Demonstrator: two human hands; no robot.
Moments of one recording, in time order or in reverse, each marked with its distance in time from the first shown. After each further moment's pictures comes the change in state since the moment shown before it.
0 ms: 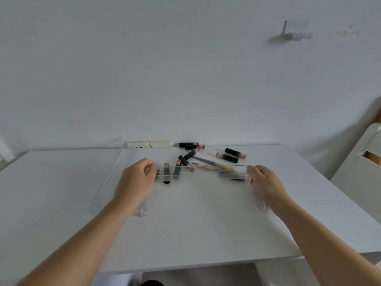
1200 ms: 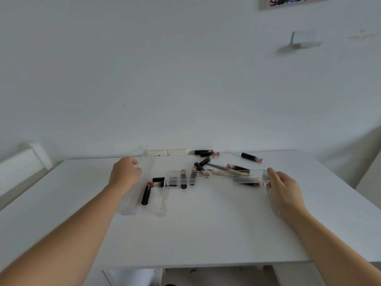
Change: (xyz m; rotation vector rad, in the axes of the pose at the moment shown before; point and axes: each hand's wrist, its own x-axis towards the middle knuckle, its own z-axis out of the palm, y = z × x) left_hand 0.063 -0.053 -0.060 0.258 0.035 -0.277; right_hand -0.011 0.004 0.005 0.162 0.161 -0.022
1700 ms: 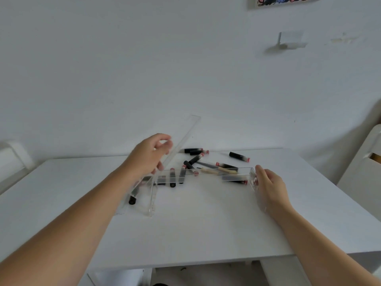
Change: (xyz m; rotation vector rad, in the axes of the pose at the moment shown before) left_hand -0.057 0.102 -0.018 -0.332 -0.272 0.445; right_hand -0.001 -0.002 0.001 0.007 -0.004 0.022
